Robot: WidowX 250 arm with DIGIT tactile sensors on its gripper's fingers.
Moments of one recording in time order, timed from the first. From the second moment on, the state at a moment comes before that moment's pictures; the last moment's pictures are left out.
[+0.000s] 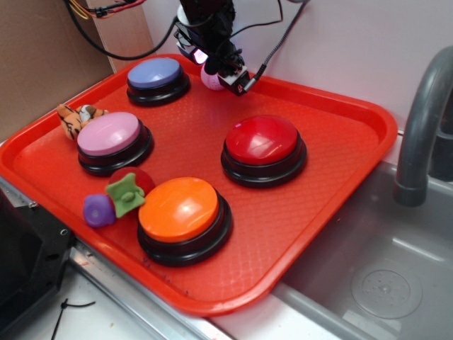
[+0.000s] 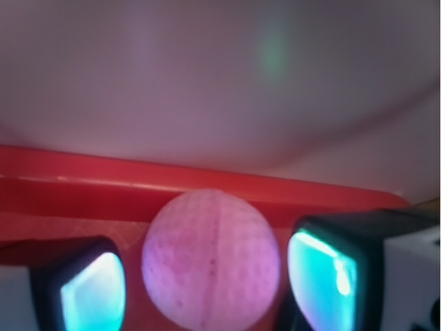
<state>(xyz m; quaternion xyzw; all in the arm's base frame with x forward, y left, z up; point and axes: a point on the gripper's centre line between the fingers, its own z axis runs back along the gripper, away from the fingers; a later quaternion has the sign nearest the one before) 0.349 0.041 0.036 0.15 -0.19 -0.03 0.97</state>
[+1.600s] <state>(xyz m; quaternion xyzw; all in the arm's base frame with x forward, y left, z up) 0.262 0.013 0.136 0.03 -0.02 0.07 1.00</state>
